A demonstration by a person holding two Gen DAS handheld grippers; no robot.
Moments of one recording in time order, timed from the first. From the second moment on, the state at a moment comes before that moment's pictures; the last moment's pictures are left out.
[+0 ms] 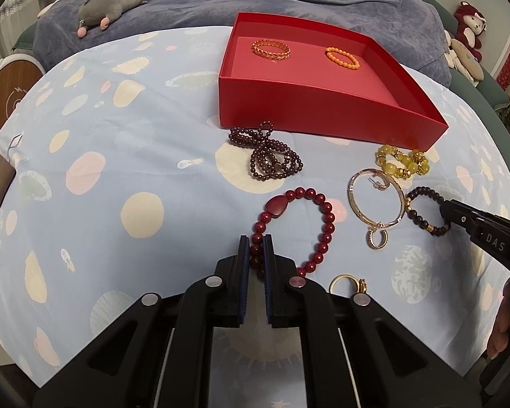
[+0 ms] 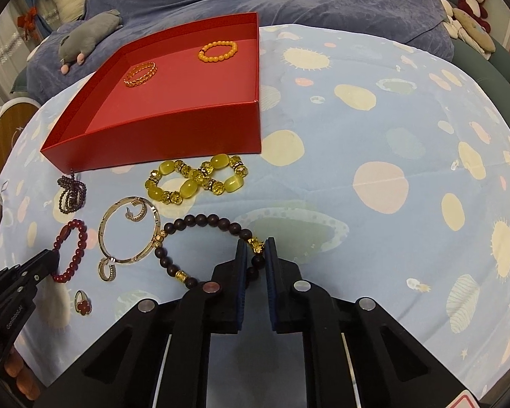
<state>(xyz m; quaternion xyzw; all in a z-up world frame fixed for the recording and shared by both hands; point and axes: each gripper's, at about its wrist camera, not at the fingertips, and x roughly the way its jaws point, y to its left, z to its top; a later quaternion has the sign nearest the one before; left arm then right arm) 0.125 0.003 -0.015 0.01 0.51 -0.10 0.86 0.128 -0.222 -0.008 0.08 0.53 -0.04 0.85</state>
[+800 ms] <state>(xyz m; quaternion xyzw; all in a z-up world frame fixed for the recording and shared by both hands) 0.090 0.007 0.052 0.00 0.49 -0.14 0.86 0.059 -0.220 0.066 0.11 0.49 -0.02 0.87</state>
